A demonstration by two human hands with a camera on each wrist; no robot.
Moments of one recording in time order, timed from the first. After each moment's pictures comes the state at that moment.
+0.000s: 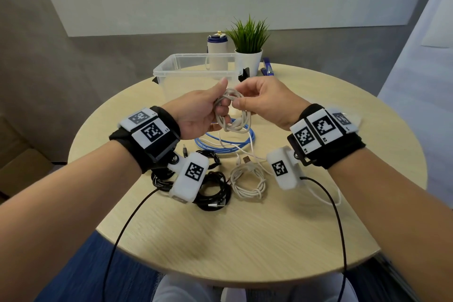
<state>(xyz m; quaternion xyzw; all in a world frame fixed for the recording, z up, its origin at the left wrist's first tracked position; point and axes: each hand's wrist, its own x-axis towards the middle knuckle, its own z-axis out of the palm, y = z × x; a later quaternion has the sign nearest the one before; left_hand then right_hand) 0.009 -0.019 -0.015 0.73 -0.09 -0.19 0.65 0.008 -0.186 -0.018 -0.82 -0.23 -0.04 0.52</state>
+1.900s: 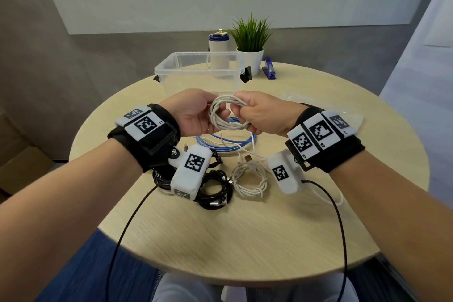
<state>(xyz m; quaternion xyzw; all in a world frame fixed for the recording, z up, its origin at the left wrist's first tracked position) 0.010 -0.012 -0.012 0.65 0.04 -0.20 0.73 -0.003 -0.174 -0.020 -0.87 -0.19 0.11 0.45</state>
